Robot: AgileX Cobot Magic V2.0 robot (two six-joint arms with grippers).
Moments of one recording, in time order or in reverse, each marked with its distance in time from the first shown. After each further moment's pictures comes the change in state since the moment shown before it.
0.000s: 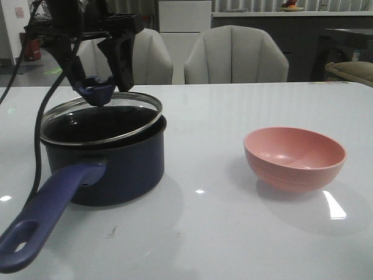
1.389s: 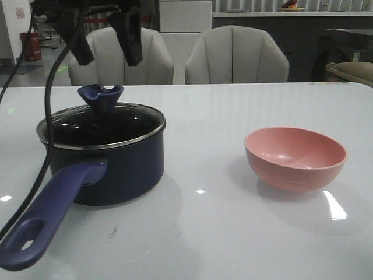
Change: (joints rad) left arm -0.008 -0.023 -0.101 -0.004 0.012 0.042; right arm 0.000 0.000 0.000 0.000 0.000 0.000
